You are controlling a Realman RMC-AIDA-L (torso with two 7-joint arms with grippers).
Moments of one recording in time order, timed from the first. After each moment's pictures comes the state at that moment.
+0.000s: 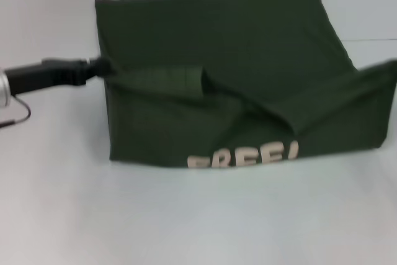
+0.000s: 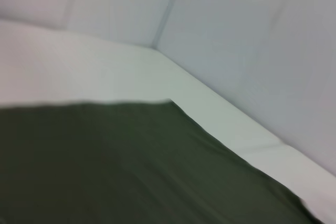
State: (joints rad) left arm -0.74 -2.03 0.25 0.61 2.29 1.36 -1.68; right arm 0.54 1.96 -0.01 -0.49 -2.16 -1.39 1.75
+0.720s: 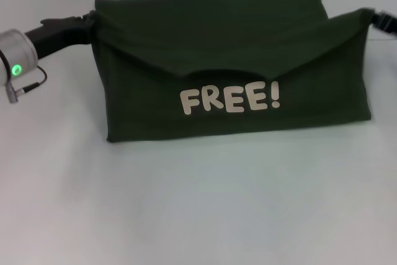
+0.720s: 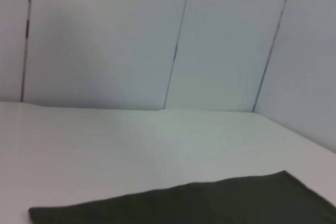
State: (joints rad) left arm -0.84 -2.05 0.25 0.42 2.04 0.91 -1.39; right arm 0.76 1.97 -0.19 -0.38 -2.01 -0.88 1.66
